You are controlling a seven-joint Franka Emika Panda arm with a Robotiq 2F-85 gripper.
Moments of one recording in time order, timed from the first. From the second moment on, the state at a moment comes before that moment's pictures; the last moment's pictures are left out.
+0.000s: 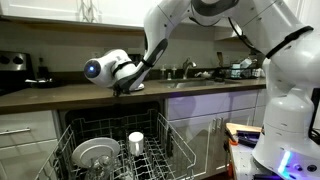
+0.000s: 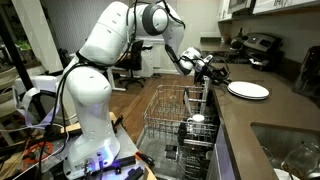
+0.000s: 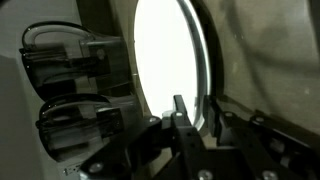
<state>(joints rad) 0.12 0.68 -0.02 -1.59 -1.41 2.01 0.73</state>
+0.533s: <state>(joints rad) 0.12 0.68 -0.02 -1.59 -1.41 2.01 0.73</state>
